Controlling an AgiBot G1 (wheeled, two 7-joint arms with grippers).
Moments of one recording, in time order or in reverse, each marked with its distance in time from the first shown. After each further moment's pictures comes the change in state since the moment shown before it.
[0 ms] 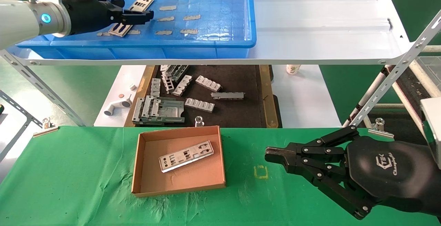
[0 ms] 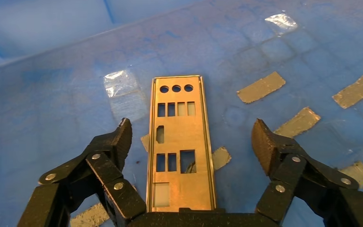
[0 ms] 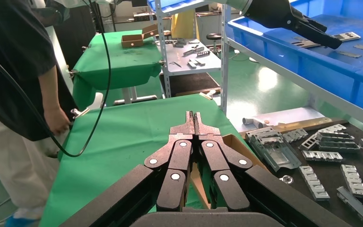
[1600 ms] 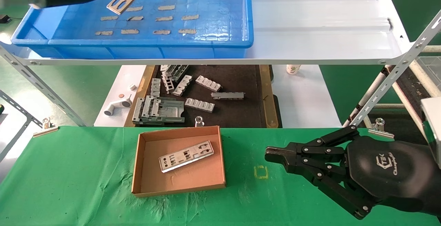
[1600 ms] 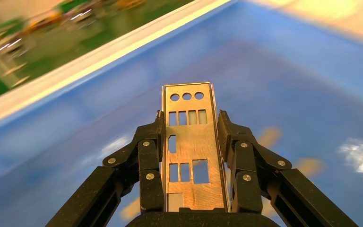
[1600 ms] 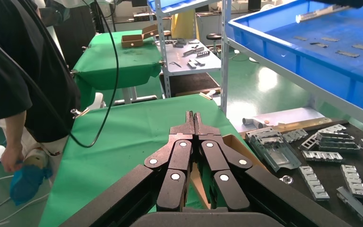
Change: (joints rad) left arm -0.055 -0.088 -0.028 -0.113 -0.051 0.256 0.135; right arm 0.000 0.000 0.000 0.000 0.000 0.000 0.000
